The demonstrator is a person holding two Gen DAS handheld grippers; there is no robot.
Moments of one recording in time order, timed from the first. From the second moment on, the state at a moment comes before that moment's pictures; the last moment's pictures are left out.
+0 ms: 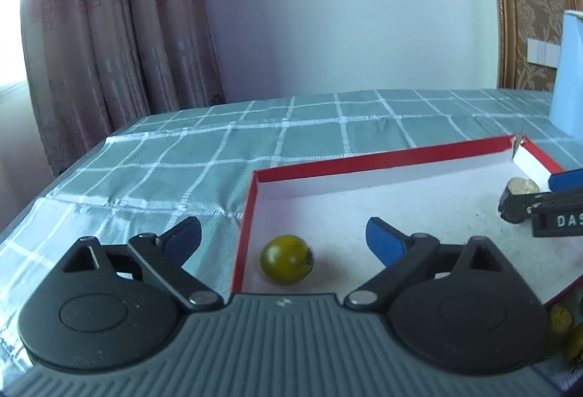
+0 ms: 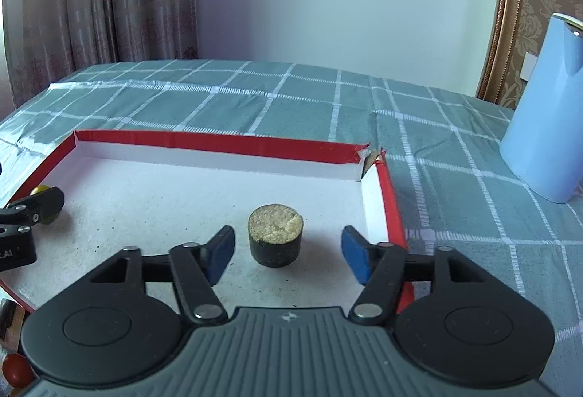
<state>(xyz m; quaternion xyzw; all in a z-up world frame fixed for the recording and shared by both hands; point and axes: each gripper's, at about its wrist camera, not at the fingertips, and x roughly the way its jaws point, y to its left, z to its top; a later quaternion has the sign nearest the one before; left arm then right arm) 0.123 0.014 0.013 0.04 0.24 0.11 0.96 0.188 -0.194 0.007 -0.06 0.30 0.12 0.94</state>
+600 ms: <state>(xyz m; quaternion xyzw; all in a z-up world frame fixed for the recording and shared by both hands) 0.028 0.057 0.004 -0.04 0.23 0.09 0.97 0.120 -0.263 0.021 0.06 0.24 0.12 0.96</state>
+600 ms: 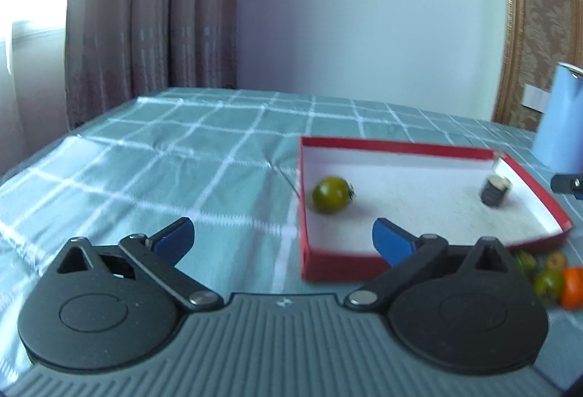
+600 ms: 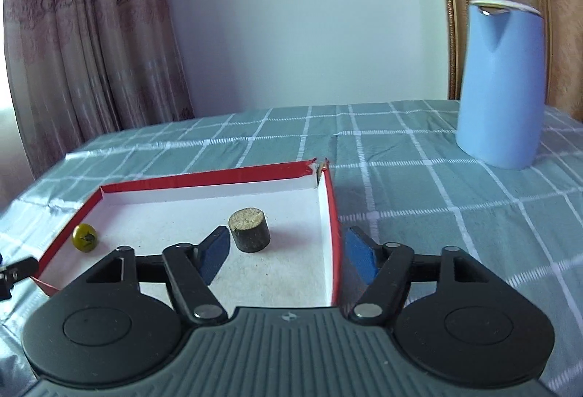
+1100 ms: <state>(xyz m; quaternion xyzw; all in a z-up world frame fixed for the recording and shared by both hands) 0.006 0.033 -0.008 0.02 0.26 0.01 0.97 0.074 -0.297 0.001 0.07 0.20 0.08 0.97</state>
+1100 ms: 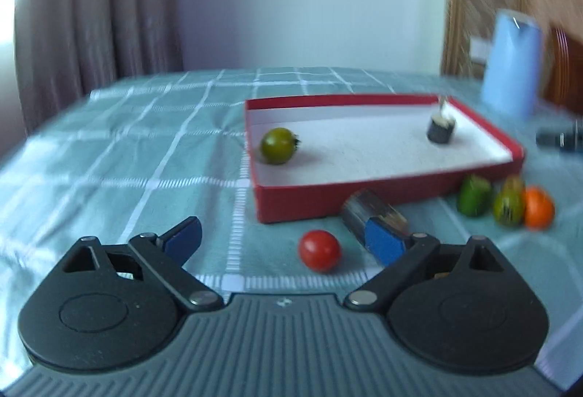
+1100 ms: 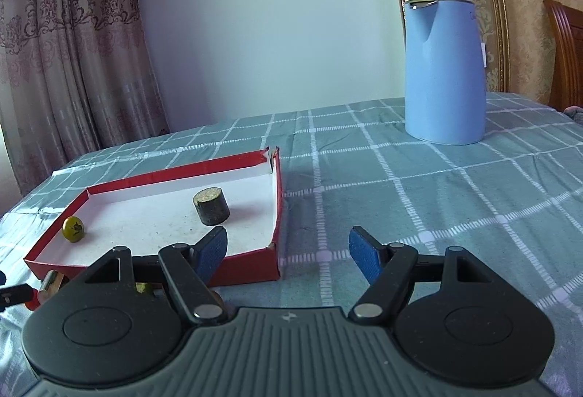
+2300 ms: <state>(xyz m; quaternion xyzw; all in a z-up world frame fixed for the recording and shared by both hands) 0.016 0.039 -0.015 -0.01 0.29 -0.07 0.95 0.042 -0.311 -0.009 0.05 0.21 0.09 0.97</state>
